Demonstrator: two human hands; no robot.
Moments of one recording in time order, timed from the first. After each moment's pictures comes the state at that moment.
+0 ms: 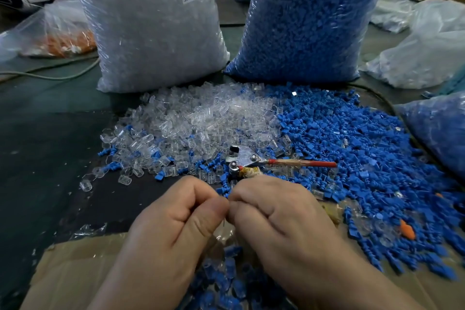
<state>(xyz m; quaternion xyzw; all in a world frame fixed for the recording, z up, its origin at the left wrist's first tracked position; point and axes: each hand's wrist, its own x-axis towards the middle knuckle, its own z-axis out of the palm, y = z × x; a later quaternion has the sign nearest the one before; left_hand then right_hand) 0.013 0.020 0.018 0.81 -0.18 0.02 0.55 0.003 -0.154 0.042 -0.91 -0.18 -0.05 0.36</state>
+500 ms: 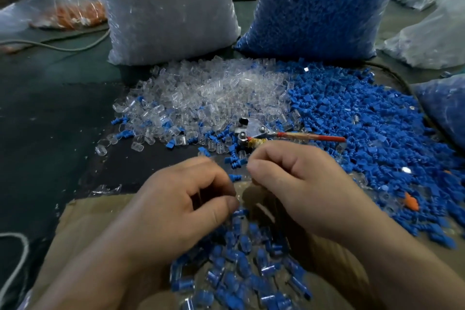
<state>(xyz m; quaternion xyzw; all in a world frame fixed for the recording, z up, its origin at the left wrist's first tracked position) 0.020 0.036 0.021 0.88 -0.27 -0.05 0.39 0.002 -0.168 0.043 -0.90 -0.07 0.04 0.43</state>
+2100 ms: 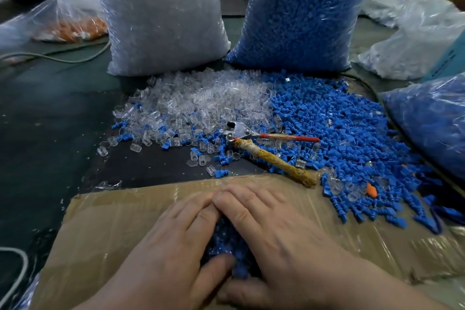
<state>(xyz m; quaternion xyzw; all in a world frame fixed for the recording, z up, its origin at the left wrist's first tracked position) -0.040 0.034 -0.006 0.92 -0.34 0.07 0.18 -0.059 -0.173 0.011 -0.94 -0.32 -0.03 0.14</state>
